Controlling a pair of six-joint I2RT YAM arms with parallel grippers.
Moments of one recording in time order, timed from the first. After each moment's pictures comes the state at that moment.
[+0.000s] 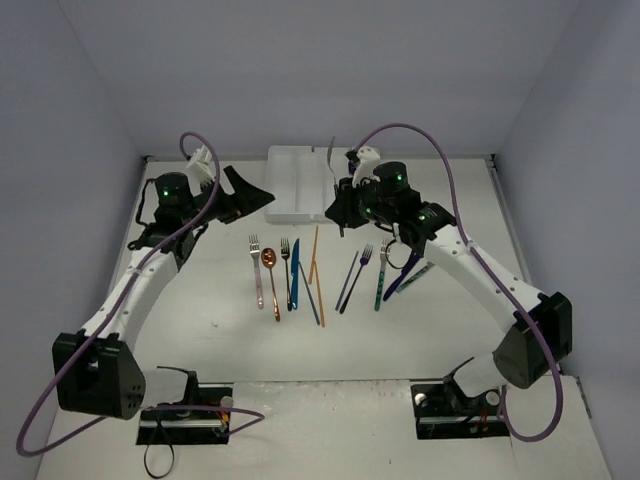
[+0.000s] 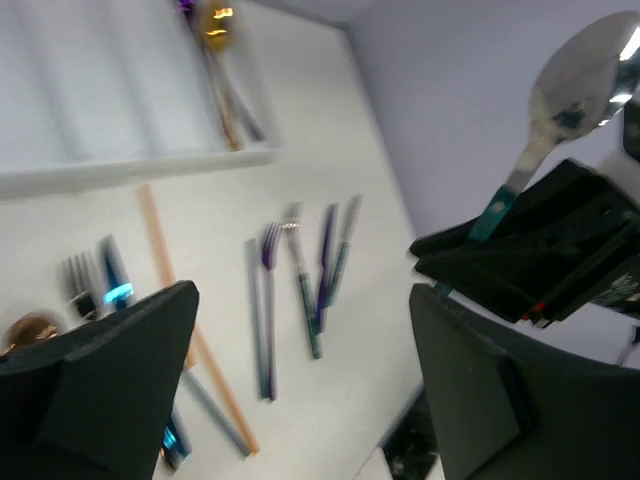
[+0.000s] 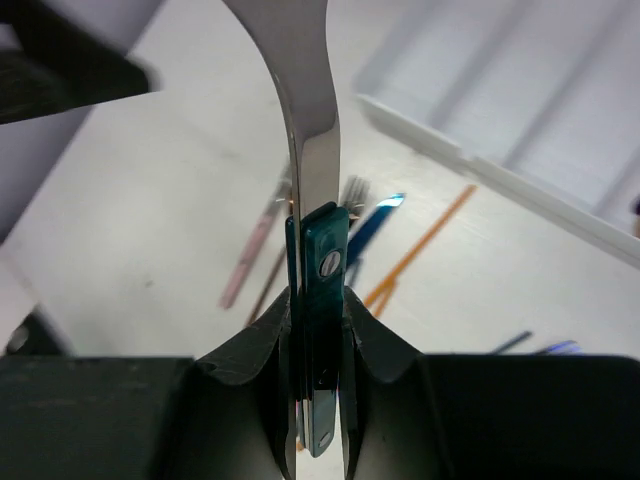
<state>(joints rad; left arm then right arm) -0.17 1.31 1.02 0.07 0.70 -0.76 0.58 1.44 1.28 -0.27 -0.31 0.27</state>
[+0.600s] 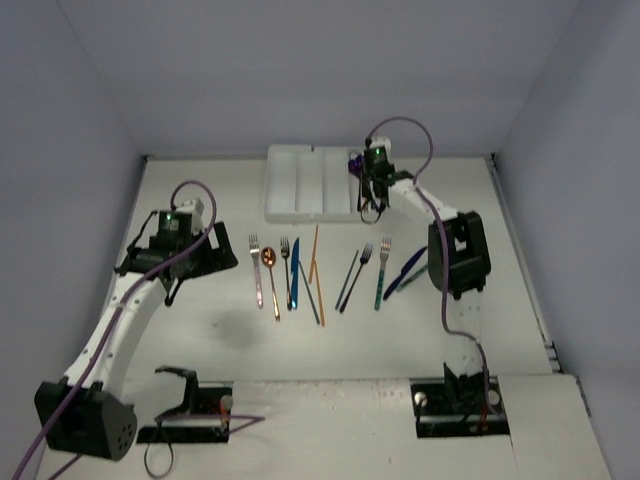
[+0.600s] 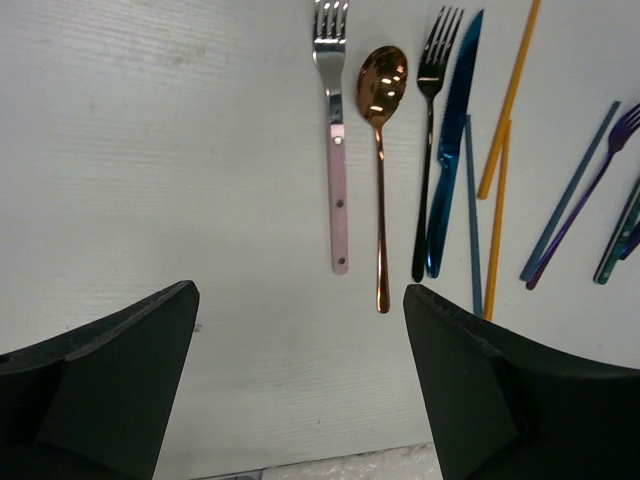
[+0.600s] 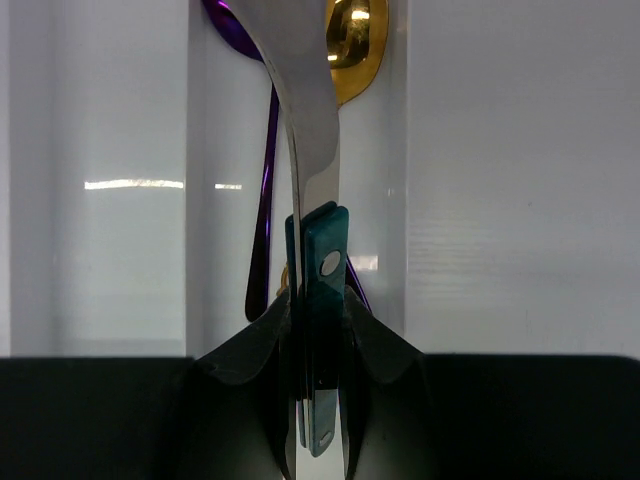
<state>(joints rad) -0.16 1.08 0.99 -0.75 0.11 -0.41 0.36 2.13 1.68 -0.29 0.26 0.21</state>
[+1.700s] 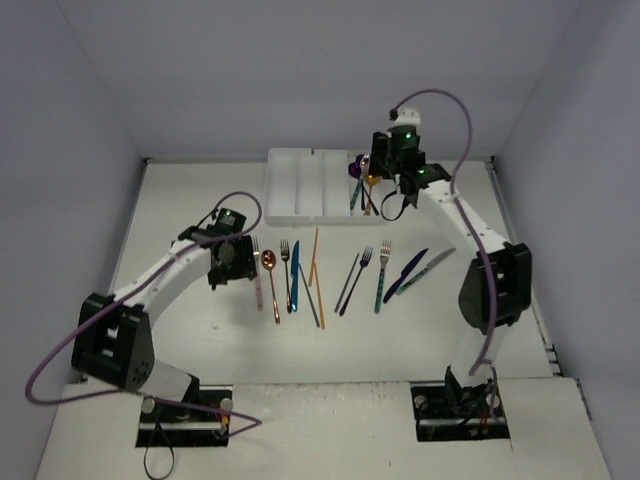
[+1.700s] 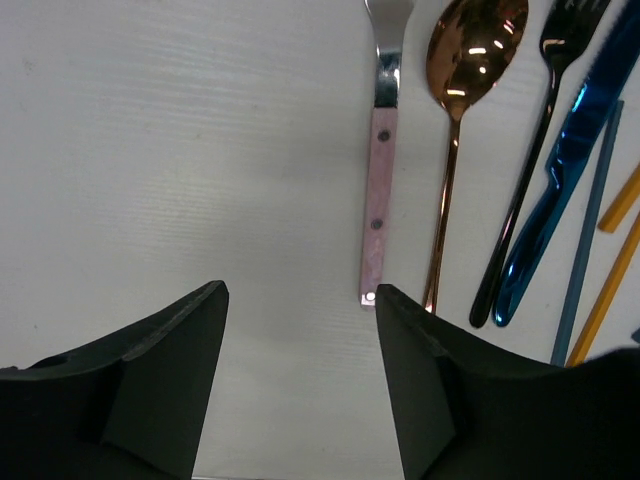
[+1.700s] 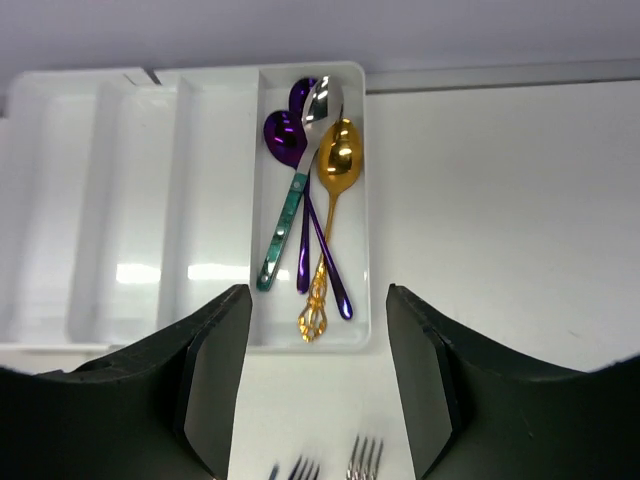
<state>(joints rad) -0.36 1.46 1.05 -0.76 -0.12 -0.54 0.33 1.79 1.60 -0.29 0.25 0.24</state>
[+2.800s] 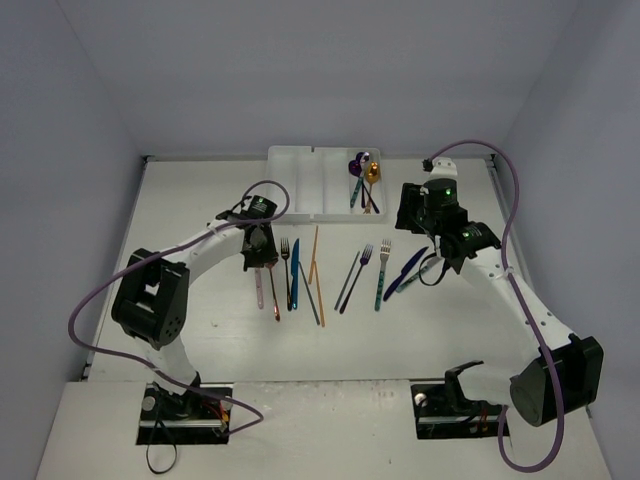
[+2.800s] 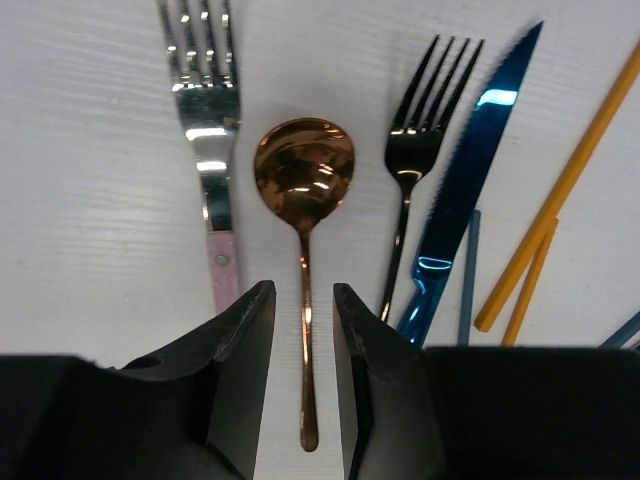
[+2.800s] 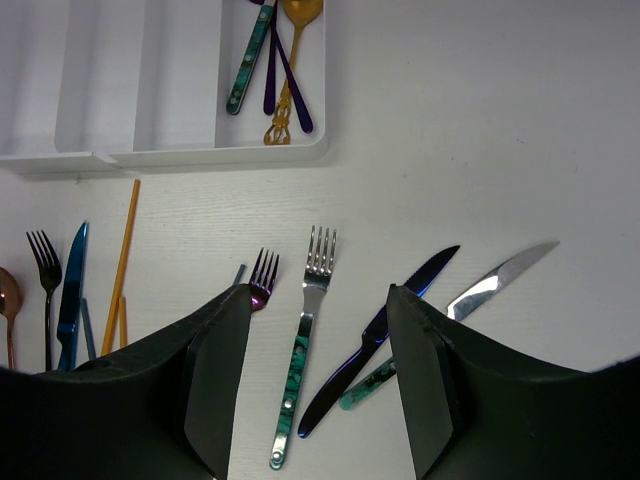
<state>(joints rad) -0.45 1.75 1.22 -0.63 -0.10 -0.65 0.33 1.24 1.07 -0.40 0.21 0.28</state>
